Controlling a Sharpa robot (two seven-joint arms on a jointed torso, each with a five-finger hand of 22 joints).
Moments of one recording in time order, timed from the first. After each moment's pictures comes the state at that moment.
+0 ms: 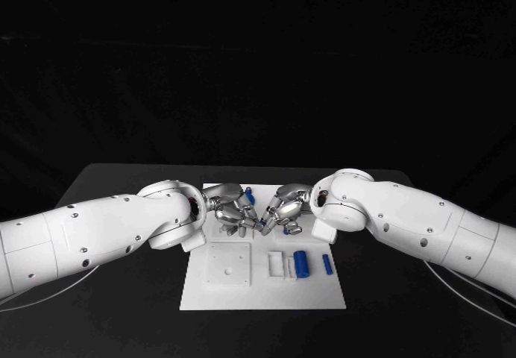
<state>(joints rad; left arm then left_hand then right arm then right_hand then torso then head) 1.40 -0.63 -0.25 1.42 -0.87 -0.03 -0.03 1.36 0.11 0.07 0.00 0.40 1.14 0.10 0.06 0.34 1.47 -0.04 0.35 0.26 1.34 -0.10 1.21 0.54 0.01 1.22 -0.13 0.46 1.31 1.10 -0.63 0.20 1.36 -0.86 0.21 -0.38 1.18 -0.01 0.51 -0.26 0.16 1.24 0.06 0.06 0.07 1.33 -0.03 1.12 1.26 1.44 -0.09 1.05 1.05 0.07 1.47 -0.11 0.84 1.31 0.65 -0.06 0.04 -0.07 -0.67</state>
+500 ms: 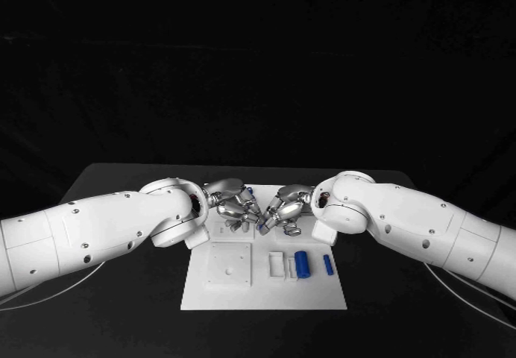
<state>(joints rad) 1.41 -0.63 -0.24 1.42 -0.83 -0.06 -0.02 1.33 0.08 0.14 -0.08 0.50 1.15 0.11 0.06 0.36 1.48 -0.04 0.38 0.27 1.34 -0.10 1.21 0.55 0.01 1.22 -0.13 0.48 1.31 1.09 -0.63 0.20 1.36 -0.82 0.19 -0.37 1.20 -0.01 0.35 -0.22 0.31 1.22 0.06 0.06 0.07 1.28 -0.03 1.02 1.18 1.43 -0.09 1.03 1.03 0.07 1.47 -0.11 0.79 1.31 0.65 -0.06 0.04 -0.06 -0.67</state>
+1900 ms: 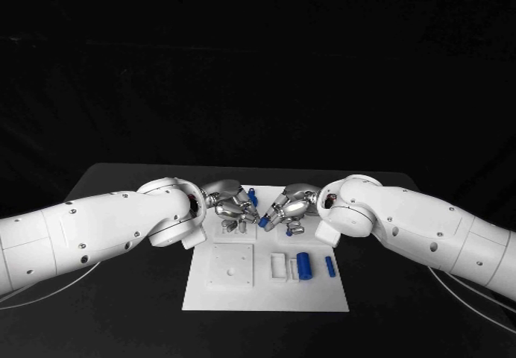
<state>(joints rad) 1.41 -0.65 -0.24 1.43 -0.85 -0.05 -0.06 1.31 0.07 0.17 -0.11 0.53 1.17 0.09 0.06 0.36 1.47 -0.05 0.39 0.26 1.35 -0.11 1.21 0.55 0.01 1.21 -0.13 0.49 1.31 1.09 -0.65 0.20 1.36 -0.79 0.13 -0.32 1.20 0.01 0.46 -0.28 0.14 1.25 0.06 0.06 0.07 1.30 -0.03 1.04 1.18 1.43 -0.09 1.03 1.04 0.07 1.47 -0.11 0.81 1.31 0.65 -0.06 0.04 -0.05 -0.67</state>
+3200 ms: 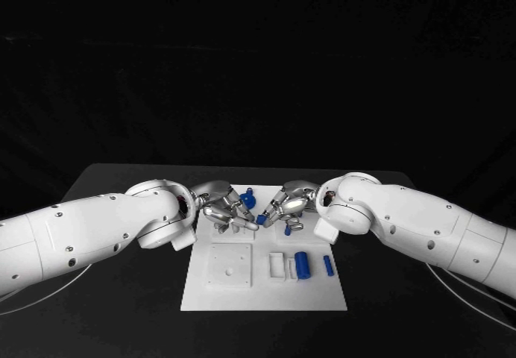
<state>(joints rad) 1.41 -0.68 -0.24 1.43 -0.85 -0.04 -0.04 1.25 -0.13 -0.10 0.22 0.09 1.03 0.10 0.07 0.09 1.42 -0.01 0.33 0.26 1.32 -0.08 1.18 0.53 0.02 1.22 -0.09 0.39 1.31 1.09 -0.65 0.20 1.36 -0.82 0.13 -0.30 1.20 0.01 0.48 -0.28 0.13 1.25 0.06 0.06 0.07 1.30 -0.04 1.05 1.19 1.43 -0.09 1.03 1.05 0.07 1.47 -0.11 0.81 1.31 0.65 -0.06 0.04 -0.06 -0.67</state>
